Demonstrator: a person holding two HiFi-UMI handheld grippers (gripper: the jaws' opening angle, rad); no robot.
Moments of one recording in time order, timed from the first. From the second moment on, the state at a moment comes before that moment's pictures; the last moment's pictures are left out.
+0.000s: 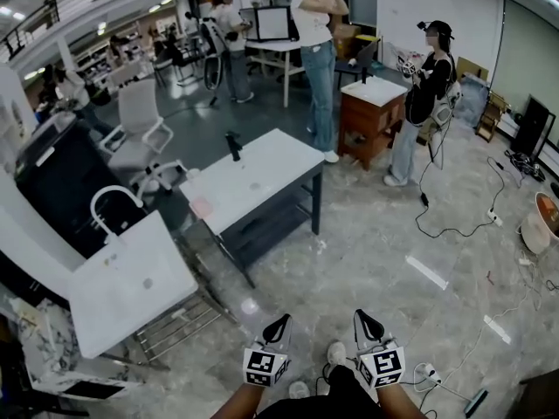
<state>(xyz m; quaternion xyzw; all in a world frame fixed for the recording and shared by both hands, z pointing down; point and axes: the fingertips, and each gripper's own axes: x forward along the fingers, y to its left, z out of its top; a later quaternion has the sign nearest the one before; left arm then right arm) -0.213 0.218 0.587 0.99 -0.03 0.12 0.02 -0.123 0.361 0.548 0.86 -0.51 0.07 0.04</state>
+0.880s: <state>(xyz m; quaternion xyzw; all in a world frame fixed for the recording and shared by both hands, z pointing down) -0.050 0.170 0.574 0.99 -0.11 0.11 0.00 0.066 0.304 0.539 0.82 -0.57 0.05 0.04</state>
